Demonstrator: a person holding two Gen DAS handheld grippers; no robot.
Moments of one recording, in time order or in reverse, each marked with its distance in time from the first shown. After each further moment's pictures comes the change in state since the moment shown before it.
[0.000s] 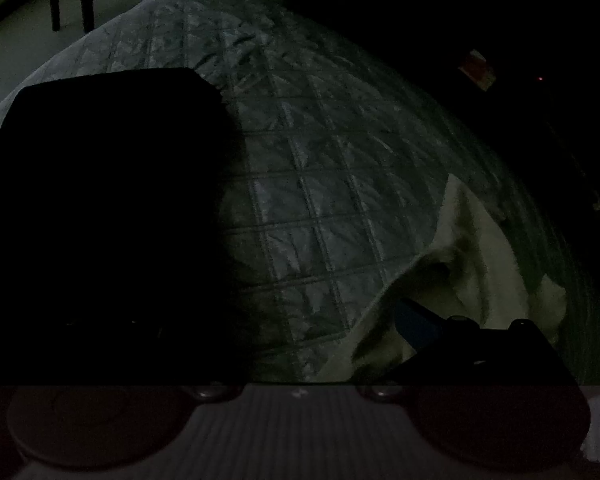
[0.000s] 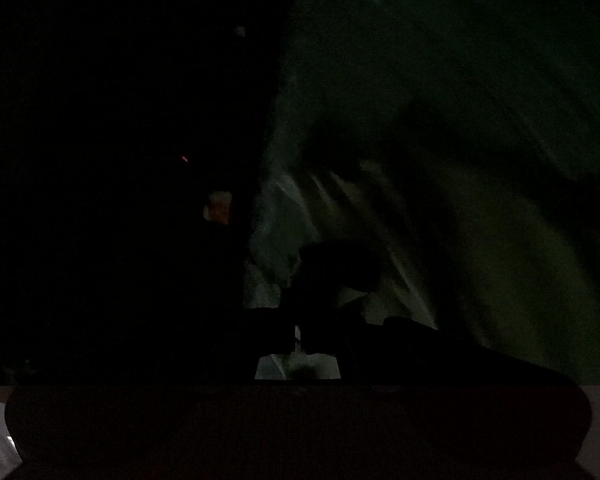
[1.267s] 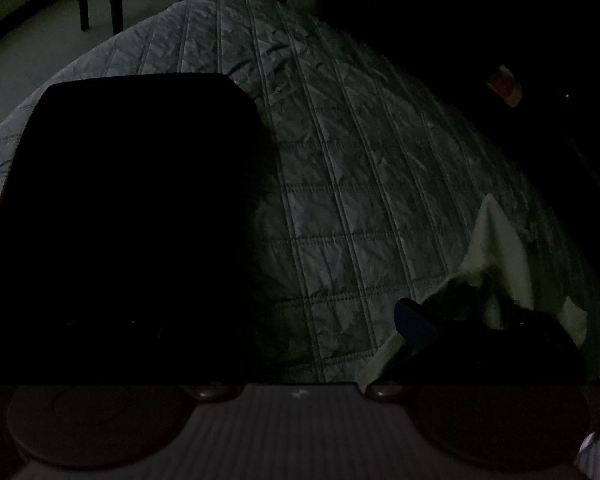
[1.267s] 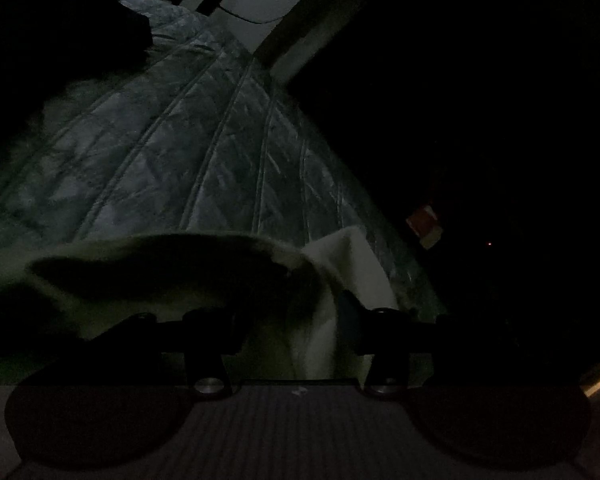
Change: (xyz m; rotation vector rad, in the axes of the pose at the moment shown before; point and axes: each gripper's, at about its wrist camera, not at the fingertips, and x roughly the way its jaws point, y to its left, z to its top) left arm 0.005 0.011 0.006 -0.054 -0.024 0.071; right arm 0.175 0.037 -0.198 -2.388 0.098 -0.078
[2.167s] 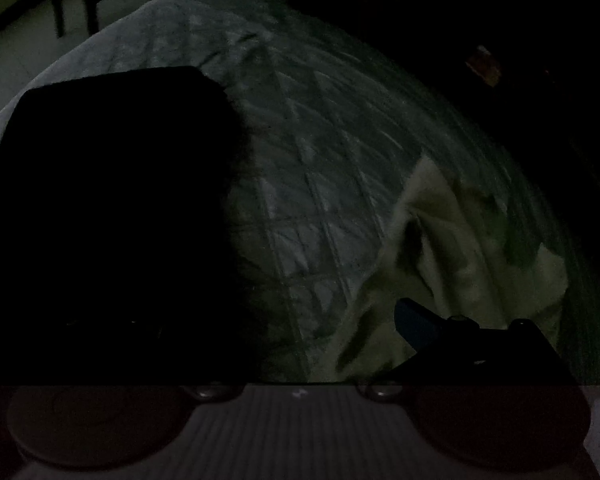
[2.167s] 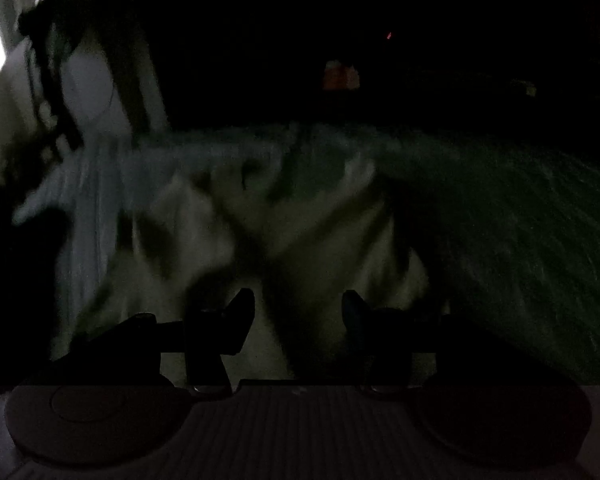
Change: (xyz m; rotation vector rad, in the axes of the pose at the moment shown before) left arm 0.001 -0.017 -0.011 0.088 0.026 -0.030; right arm -0.137 -0.136 -0.140 0.926 0.162 0.183
